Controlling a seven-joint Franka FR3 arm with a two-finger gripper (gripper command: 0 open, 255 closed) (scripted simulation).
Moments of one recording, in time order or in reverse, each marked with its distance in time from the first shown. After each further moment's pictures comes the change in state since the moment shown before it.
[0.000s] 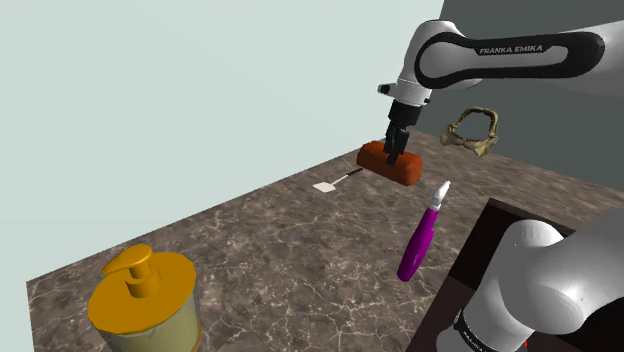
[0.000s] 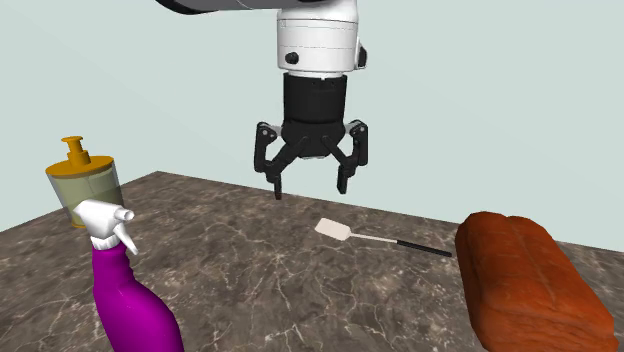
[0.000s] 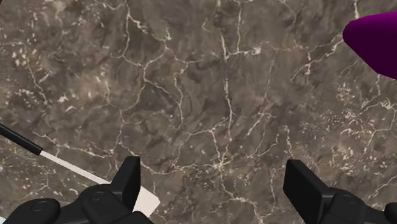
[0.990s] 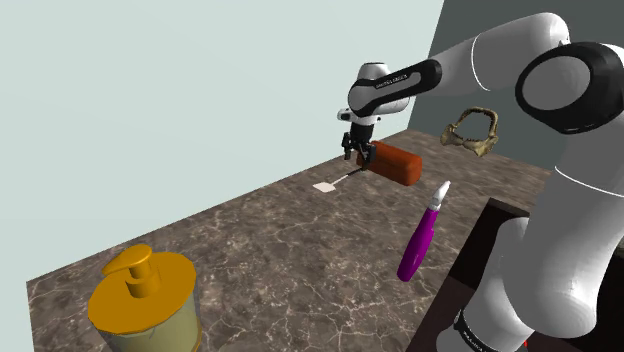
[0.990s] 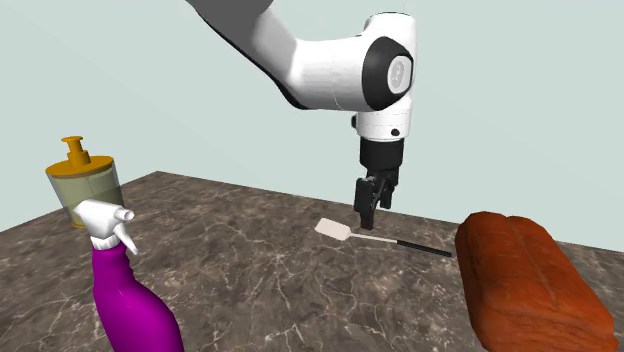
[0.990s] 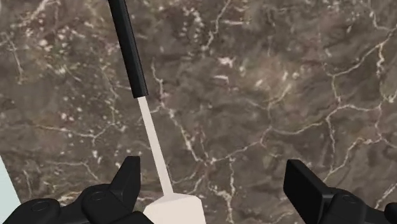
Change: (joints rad) arm 0.151 0.617 -0.262 0.299 0.087 0.258 -0.893
